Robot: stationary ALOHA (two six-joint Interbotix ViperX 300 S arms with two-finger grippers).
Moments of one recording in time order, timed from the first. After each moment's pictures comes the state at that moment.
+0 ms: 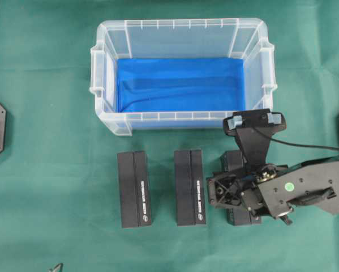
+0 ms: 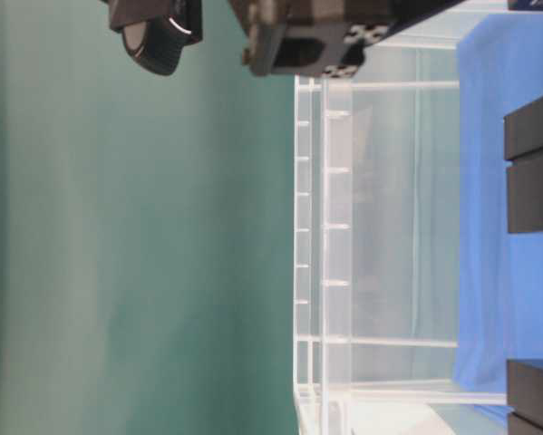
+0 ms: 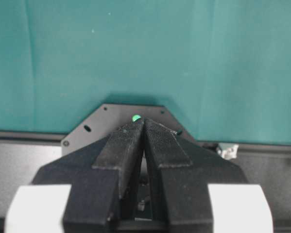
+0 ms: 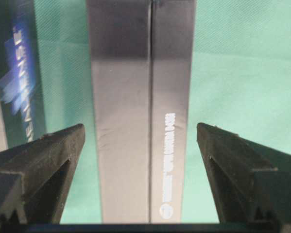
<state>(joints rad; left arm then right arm) -0.08 -0.78 0.41 0.03 1.61 -0.15 0.37 0.10 0.24 -0.12 1.23 2.06</state>
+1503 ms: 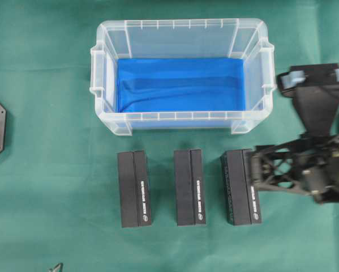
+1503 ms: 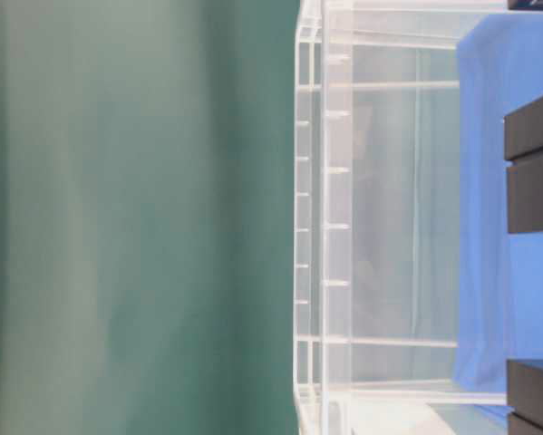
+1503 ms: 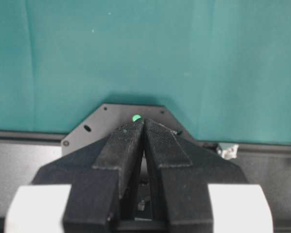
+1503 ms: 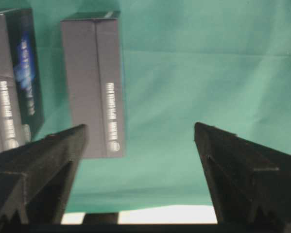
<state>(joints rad) -0.08 -0.78 0.41 0.03 1.61 -0.15 0.38 -0.14 0.09 -0.15 1.66 2.06</state>
